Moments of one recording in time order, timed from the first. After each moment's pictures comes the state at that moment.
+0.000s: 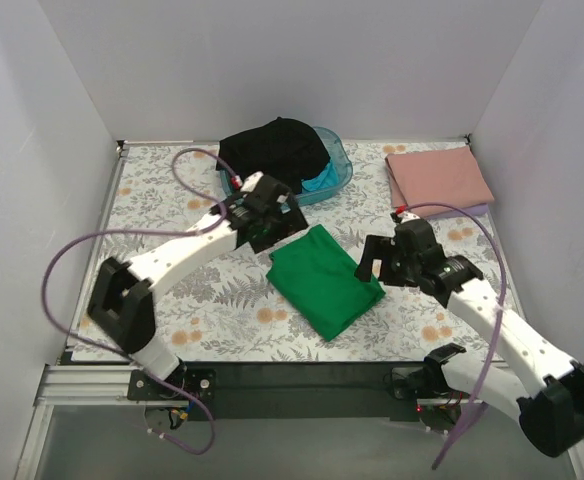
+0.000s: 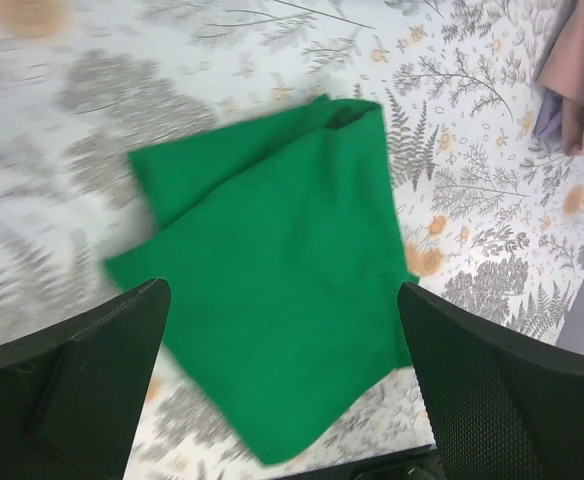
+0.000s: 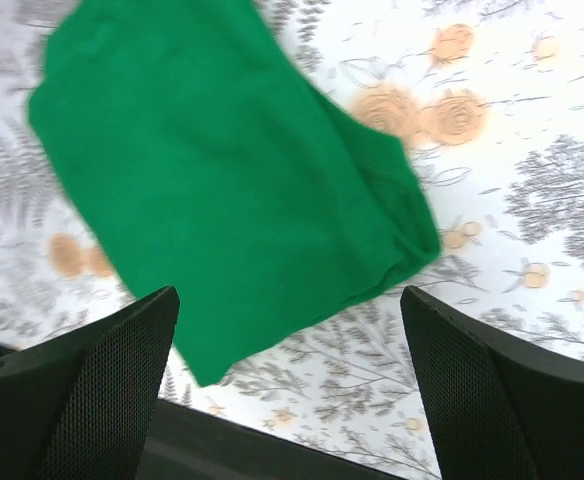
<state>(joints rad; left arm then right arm) -0.70 1.67 1.35 -0.60 -0.18 -1.04 0.51 1.01 0.76 -0.64 -0.01 0.53</state>
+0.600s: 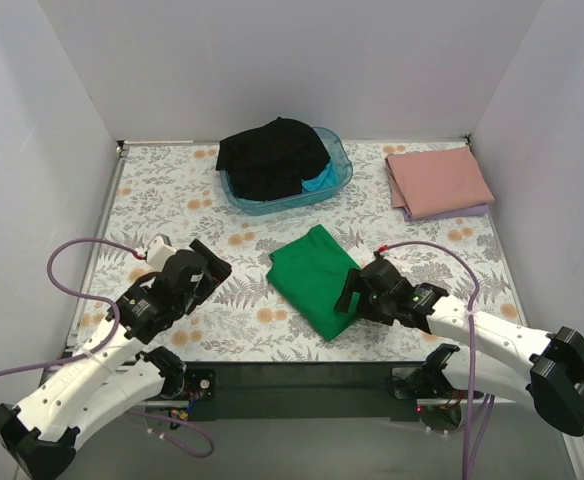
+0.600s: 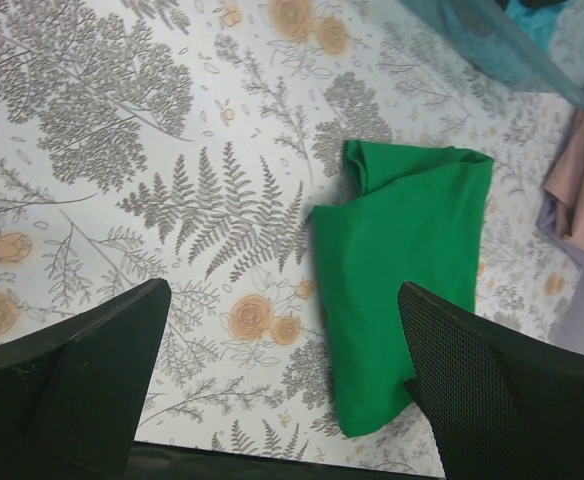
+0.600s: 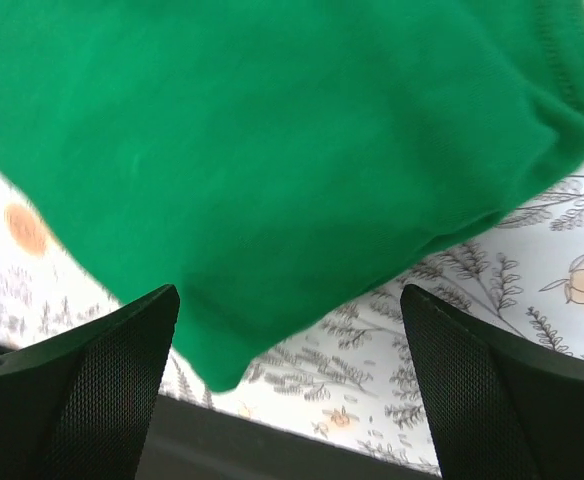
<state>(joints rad) -0.66 0.69 0.71 -0.79 -0.43 -1.24 0.81 1.02 0.50 -0.43 0.07 0.94</state>
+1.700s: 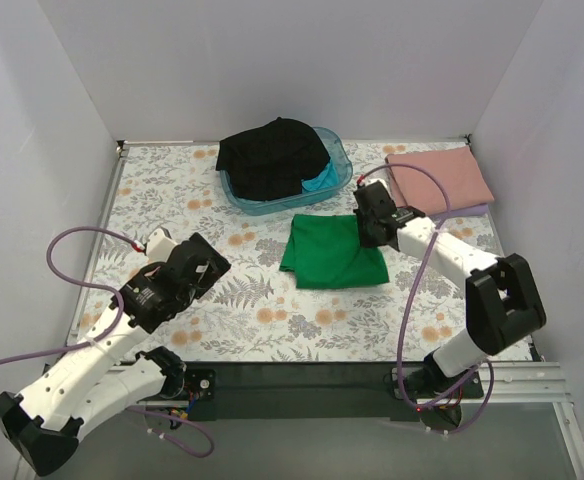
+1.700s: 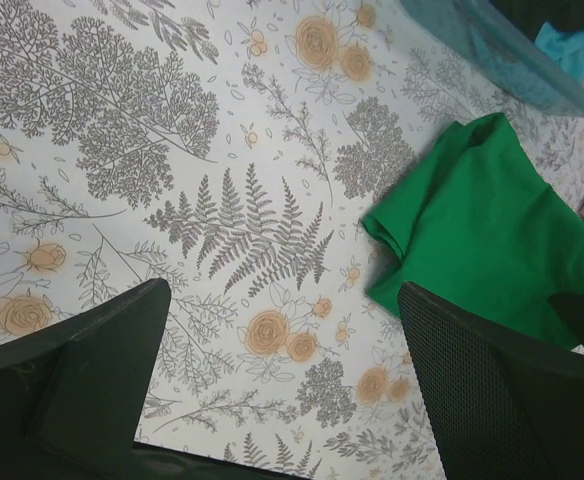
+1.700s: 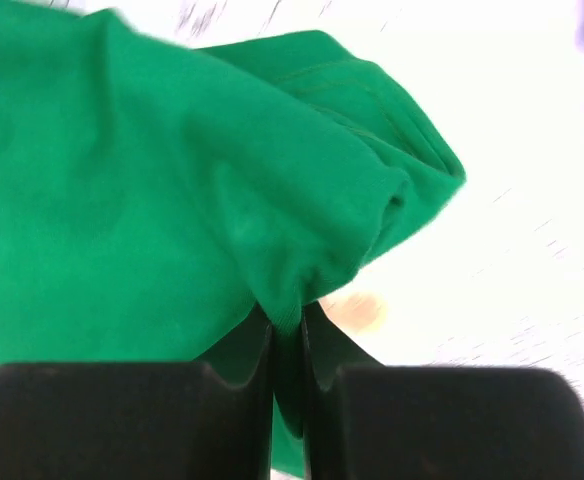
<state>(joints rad) -0.66 0.80 0.81 -0.88 -0.49 -1.24 0.54 1.50 1.00 -0.48 0.24 0.36</state>
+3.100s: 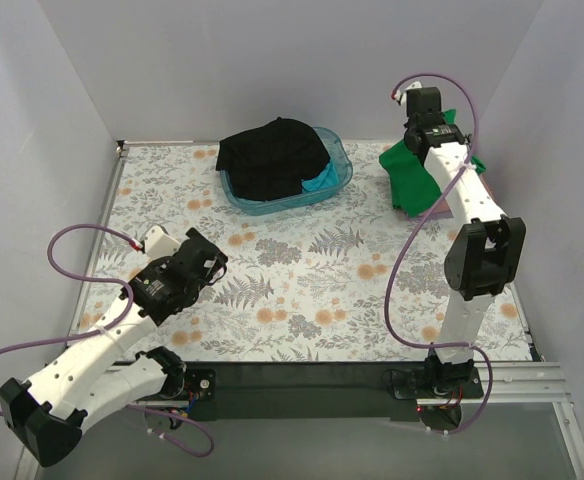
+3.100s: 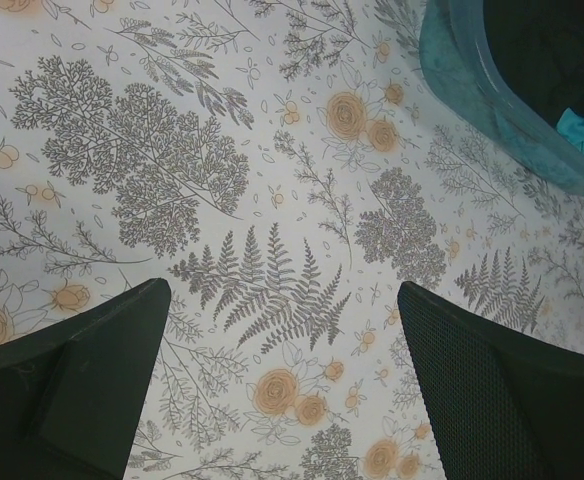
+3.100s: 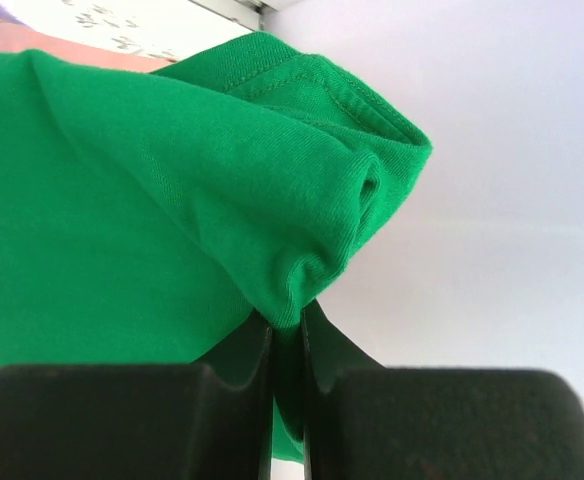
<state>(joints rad) -0.66 0.87 0.81 -0.87 -0.65 -1.28 0.20 1.92 1.88 -0.58 0.64 -0.57</state>
